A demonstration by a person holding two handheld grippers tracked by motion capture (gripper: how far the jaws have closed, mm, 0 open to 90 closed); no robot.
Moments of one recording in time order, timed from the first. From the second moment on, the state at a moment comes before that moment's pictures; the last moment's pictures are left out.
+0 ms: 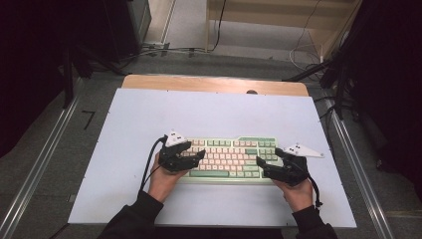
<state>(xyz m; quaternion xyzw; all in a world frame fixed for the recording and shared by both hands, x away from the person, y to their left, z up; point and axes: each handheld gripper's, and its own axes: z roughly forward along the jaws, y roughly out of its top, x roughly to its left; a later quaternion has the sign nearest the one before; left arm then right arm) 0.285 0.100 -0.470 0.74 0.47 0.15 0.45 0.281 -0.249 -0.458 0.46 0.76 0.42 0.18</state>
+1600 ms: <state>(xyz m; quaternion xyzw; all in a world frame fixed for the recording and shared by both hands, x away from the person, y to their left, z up) 0.268 0.136 -0.486 0.75 0.49 0.14 0.42 0.286 -0.237 -0.458 0.45 0.77 0.42 0.17</state>
